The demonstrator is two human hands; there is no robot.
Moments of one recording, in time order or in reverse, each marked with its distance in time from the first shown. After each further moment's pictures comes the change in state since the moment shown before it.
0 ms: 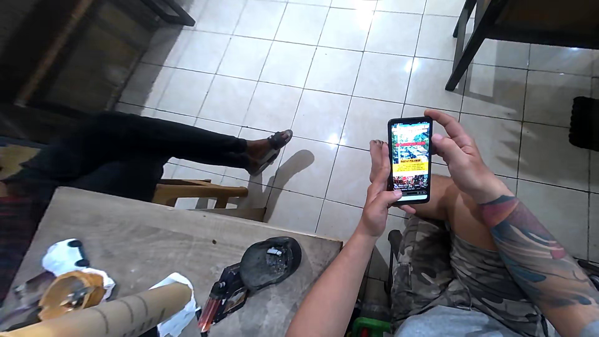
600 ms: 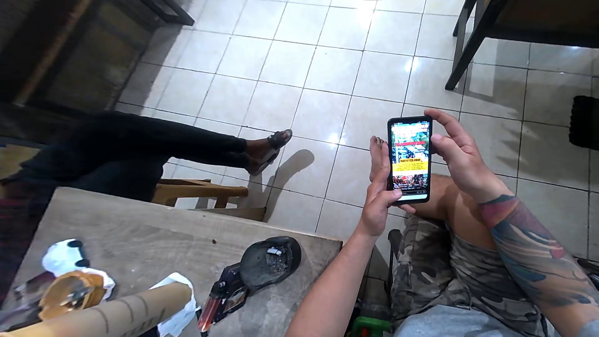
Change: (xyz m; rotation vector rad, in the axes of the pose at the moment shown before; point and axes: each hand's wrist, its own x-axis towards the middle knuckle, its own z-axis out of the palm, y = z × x) left_hand 0.000 0.000 0.000 0.009 0.000 0.004; right_hand -0.001 0.000 0.000 -0.003 -0.003 -0.007
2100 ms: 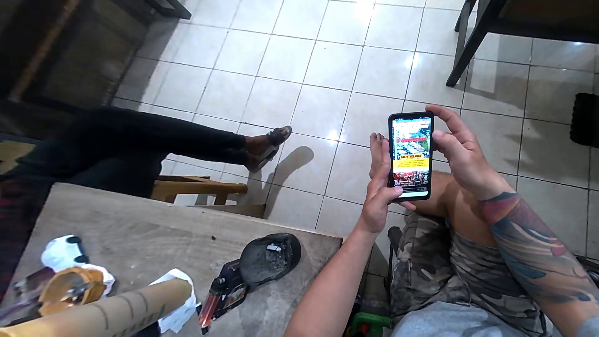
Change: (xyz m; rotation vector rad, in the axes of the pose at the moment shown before) left_hand 0.000 0.001 0.000 0.005 0.004 -0.012; right_hand 0.009 -0.001 0.002 -0.007 0.017 -0.007
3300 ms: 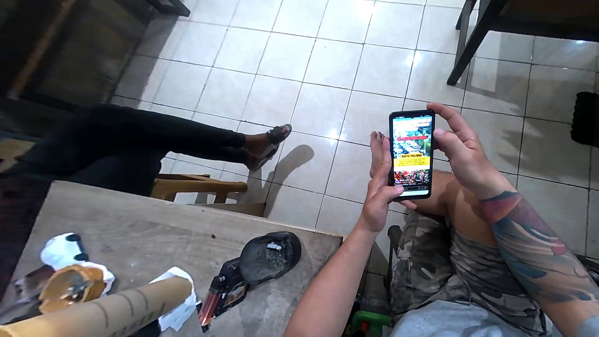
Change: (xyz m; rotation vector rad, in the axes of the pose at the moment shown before) left_hand 0.000 0.000 0.001 -0.005 -0.001 0.004; right_hand -0.001 -0.002 0.001 -0.004 0.003 0.010
